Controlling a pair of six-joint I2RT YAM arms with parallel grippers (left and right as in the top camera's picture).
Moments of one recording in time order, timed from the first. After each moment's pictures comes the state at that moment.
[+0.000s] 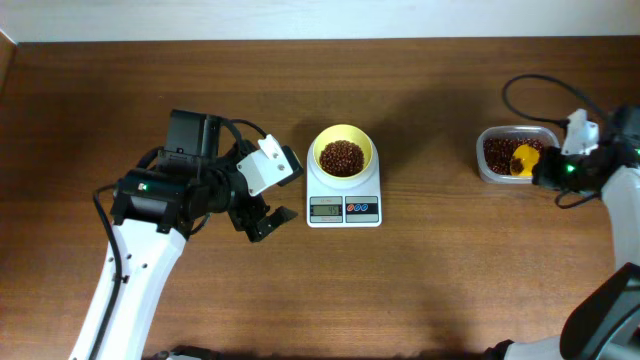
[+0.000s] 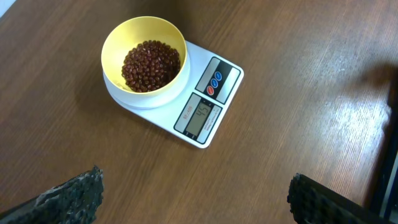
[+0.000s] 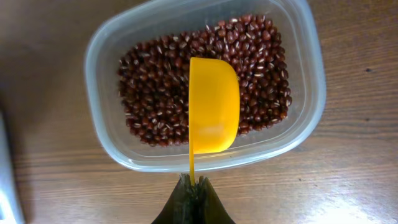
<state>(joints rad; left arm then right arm) -0.19 1.30 1.28 -1.05 0.51 0.79 -0.44 1.65 1.23 -0.77 -0.32 -0.13</state>
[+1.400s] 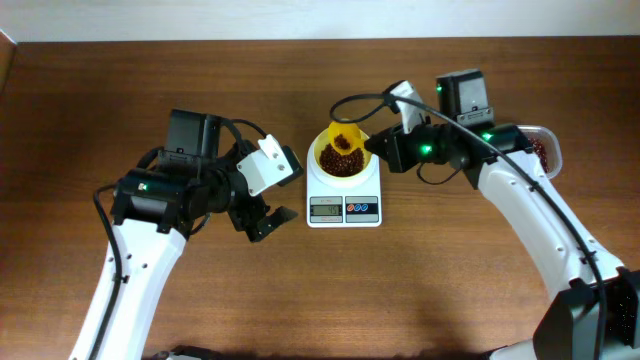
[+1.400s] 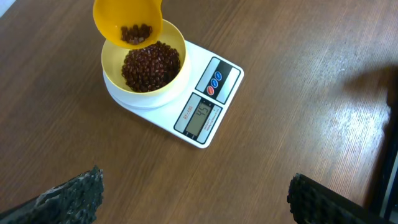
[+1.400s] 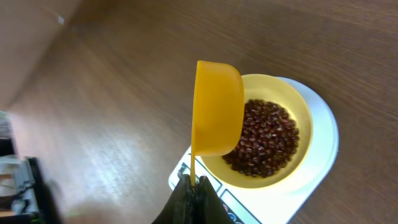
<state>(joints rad) -0.19 1.30 1.28 -1.05 0.51 0.79 0.26 1.65 1.31 -0.56 -0.65 -0.06</state>
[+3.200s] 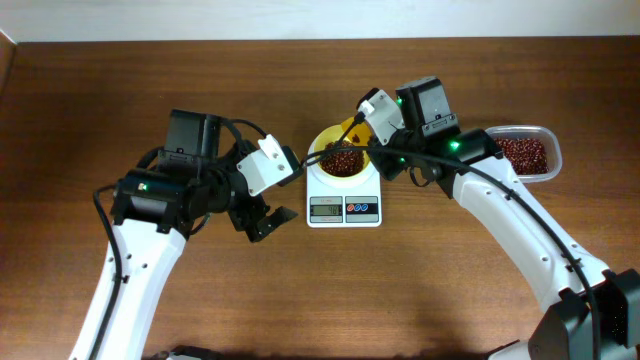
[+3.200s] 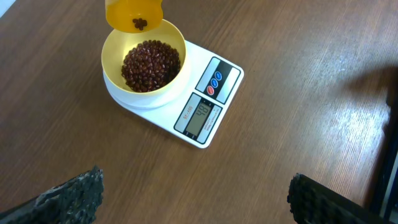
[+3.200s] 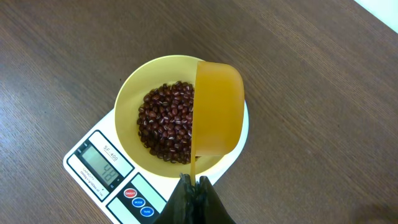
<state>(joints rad) -0.18 1.30 1.28 -1.05 0.51 0.79 0.40 1.65 1.35 -0.60 -0.19 -0.32</state>
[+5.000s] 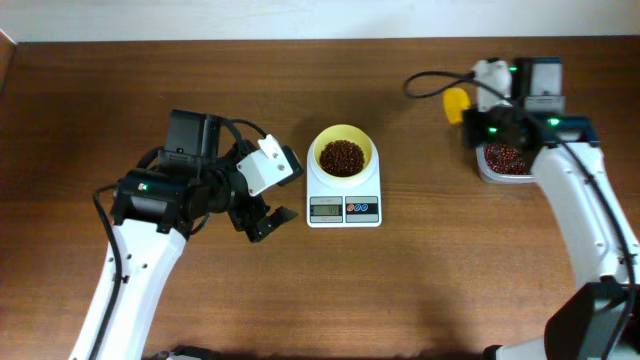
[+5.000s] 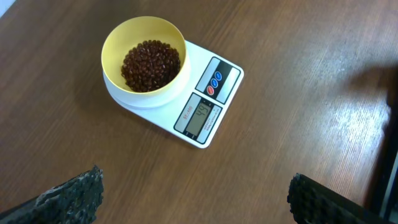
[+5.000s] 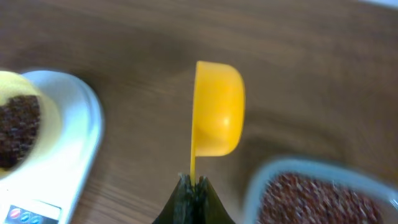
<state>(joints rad) -0.19 1.30 1.28 -1.05 0.51 0.79 -0.03 1.64 1.38 -0.69 -0.19 -0.21</state>
